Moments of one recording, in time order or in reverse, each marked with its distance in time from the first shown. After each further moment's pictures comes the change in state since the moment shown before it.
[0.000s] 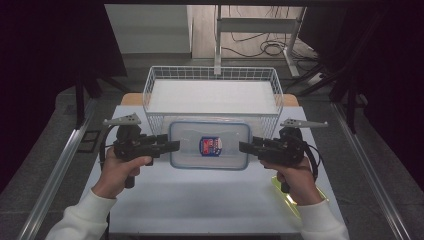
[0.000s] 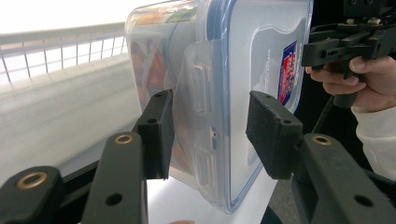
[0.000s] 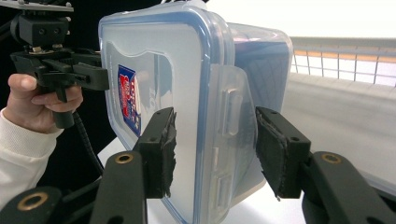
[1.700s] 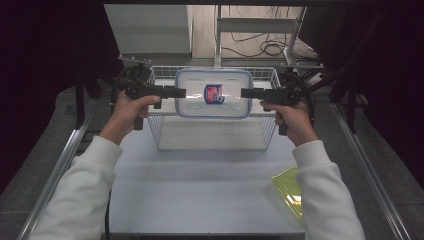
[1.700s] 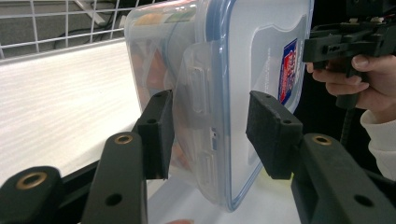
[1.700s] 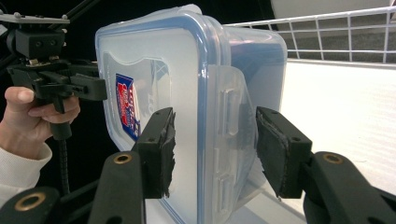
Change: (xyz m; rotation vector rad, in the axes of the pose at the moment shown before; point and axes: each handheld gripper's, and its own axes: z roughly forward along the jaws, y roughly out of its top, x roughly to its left) left arm 0.069 0.114 0.032 0.037 0.003 -0.030; right arm -0.063 0.113 0.034 -0.015 -0.017 0.069
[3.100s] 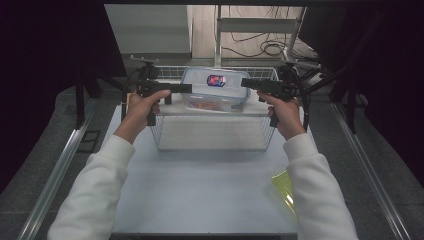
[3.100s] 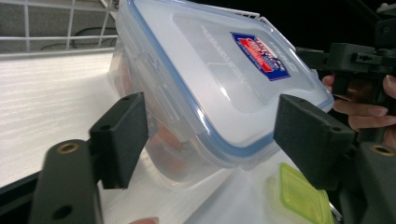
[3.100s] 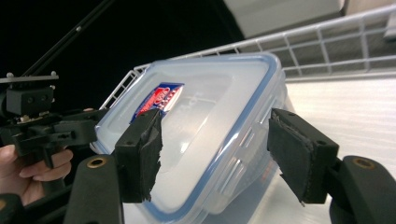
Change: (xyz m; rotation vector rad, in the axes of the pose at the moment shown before) left arm 0.022 -0.001 0.031 -0.073 0.063 -0.143; right arm -0.020 0.007 0.018 -0.103 -0.111 0.156
